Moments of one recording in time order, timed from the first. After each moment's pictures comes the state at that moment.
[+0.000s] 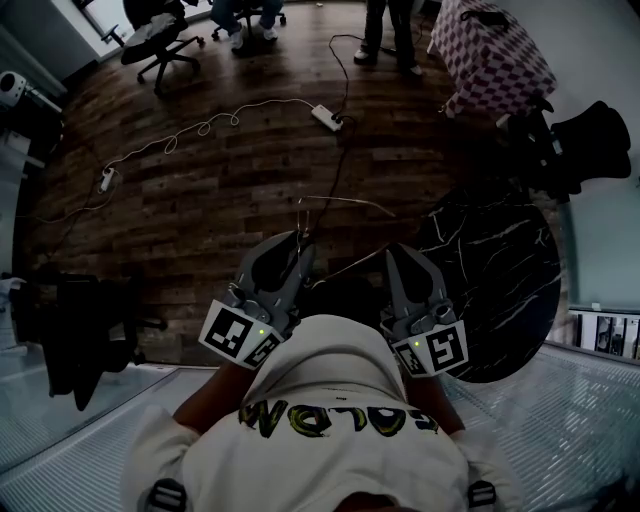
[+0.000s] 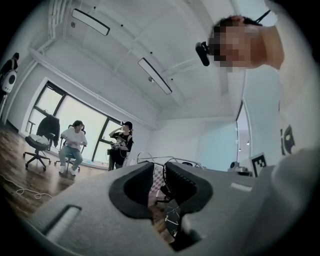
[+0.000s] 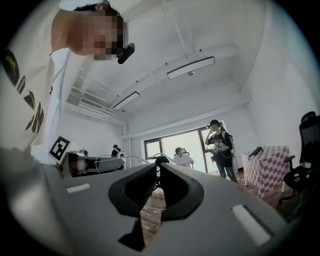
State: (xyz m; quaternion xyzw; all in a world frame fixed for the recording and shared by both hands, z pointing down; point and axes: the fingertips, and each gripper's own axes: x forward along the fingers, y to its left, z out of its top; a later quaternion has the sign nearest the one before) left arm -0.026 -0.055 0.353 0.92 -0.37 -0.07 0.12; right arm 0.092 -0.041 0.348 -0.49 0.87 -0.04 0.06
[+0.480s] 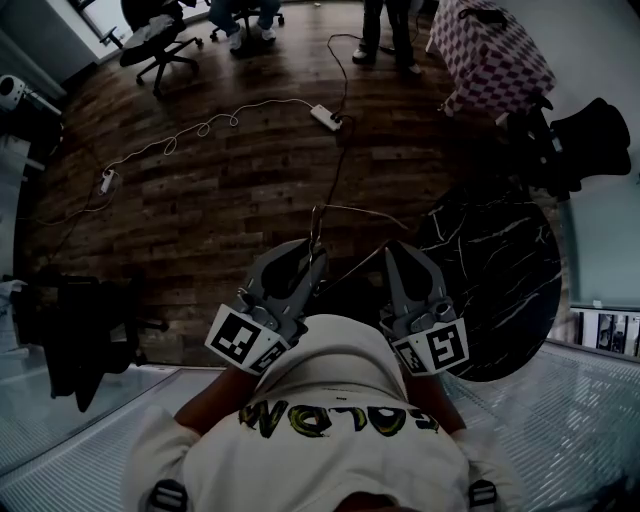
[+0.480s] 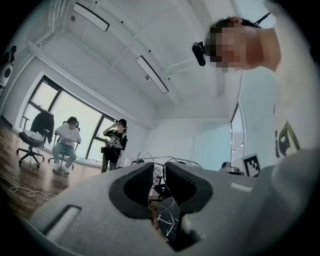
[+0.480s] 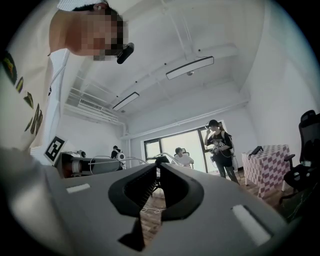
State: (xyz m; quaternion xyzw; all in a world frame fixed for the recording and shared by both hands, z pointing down) left arm -0.009 -0.042 0.352 0.93 -0.35 -0.08 0.13; right arm 0.091 -0.042 0.347 -0.49 0.87 -0.04 0.06
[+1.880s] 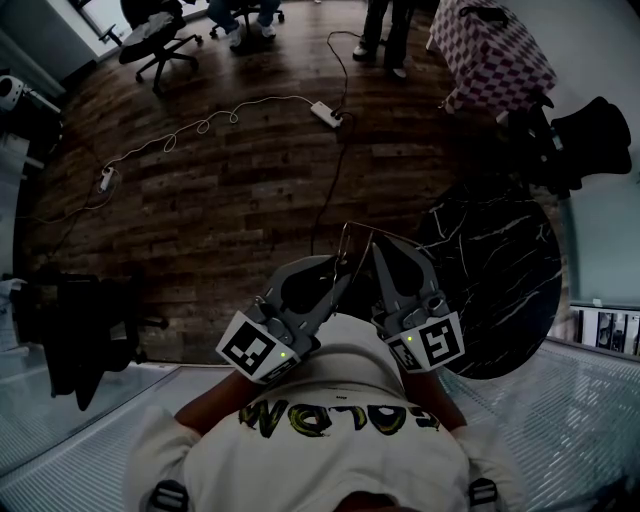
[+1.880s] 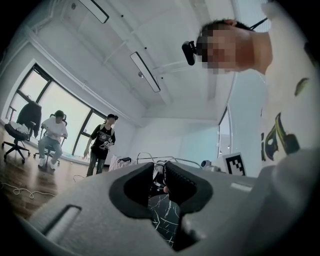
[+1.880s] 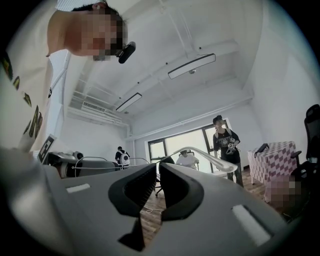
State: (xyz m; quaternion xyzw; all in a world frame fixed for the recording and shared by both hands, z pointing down) left arm 0.023 -0.010 0.348 0.95 -0.27 -0.08 0.13; right arm 0.070 -0.045 0.343 -0.47 0.88 -0.05 0.07
